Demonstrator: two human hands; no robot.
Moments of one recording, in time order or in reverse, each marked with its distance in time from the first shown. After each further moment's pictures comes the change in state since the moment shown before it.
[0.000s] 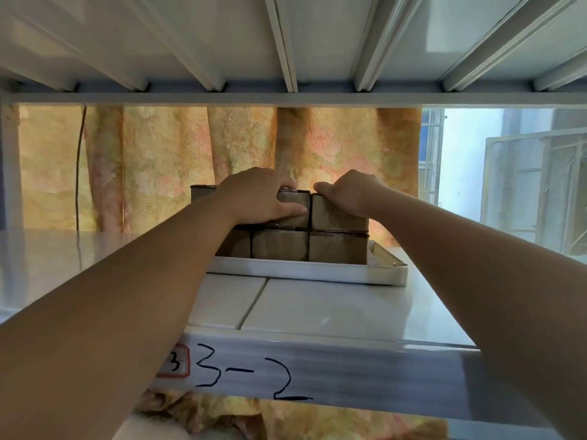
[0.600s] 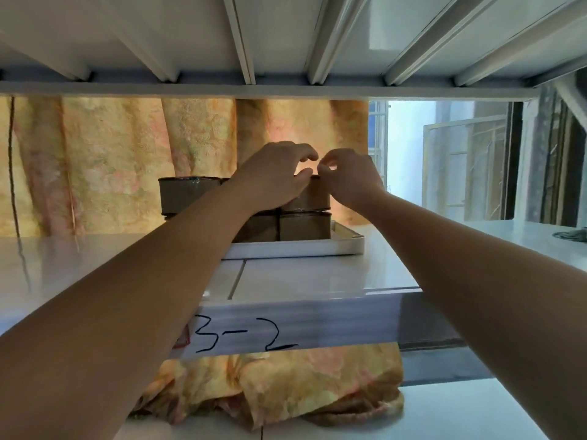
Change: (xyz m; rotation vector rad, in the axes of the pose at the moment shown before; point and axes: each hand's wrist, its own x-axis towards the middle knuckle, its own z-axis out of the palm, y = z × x) left_hand -0.008 0.059 -0.011 -0.204 0.219 0.269; right_hand -0.060 0.013 -0.020 0.208 0.436 -0.016
